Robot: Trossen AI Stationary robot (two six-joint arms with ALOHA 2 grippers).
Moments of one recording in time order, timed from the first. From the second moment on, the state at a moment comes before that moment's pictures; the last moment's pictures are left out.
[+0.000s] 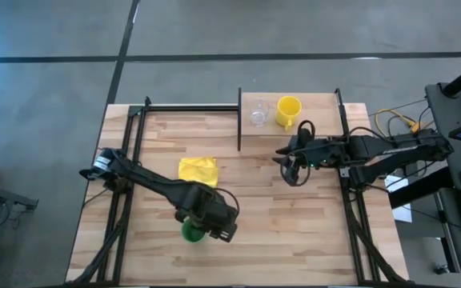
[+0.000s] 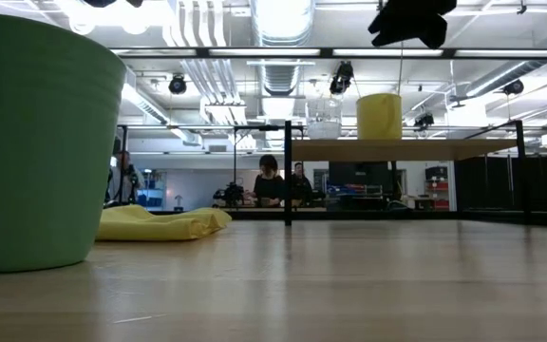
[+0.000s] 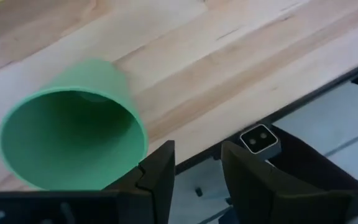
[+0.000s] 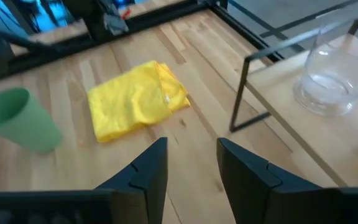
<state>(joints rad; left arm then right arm) -0.39 1.86 1.79 -1.15 0.20 -1.55 0.14 1.08 1.01 -0.55 0.38 0.39</state>
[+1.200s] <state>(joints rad) -0.39 1.87 1.66 -1.18 0.17 -1.56 0.14 1.08 1.01 -0.67 0.39 0.38</state>
